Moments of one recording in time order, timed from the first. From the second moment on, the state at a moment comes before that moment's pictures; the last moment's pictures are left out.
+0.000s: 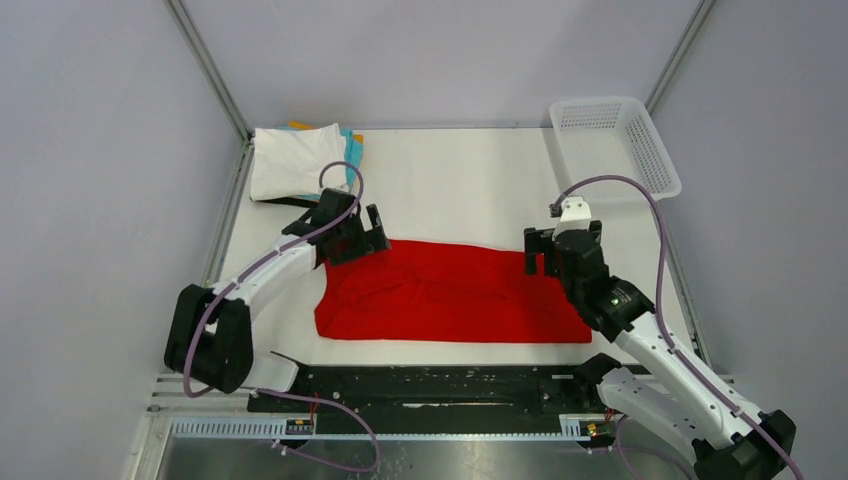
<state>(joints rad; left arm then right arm) -0.36 1.33 0.89 -0.40 0.02 -0.63 0.56 0.76 0.68 -0.41 0.46 0.14</state>
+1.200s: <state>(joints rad) -0.62 1.43 0.82 -0.47 0.17 -0.54 0.56 0.81 0.64 -0.49 0.40 0.25</state>
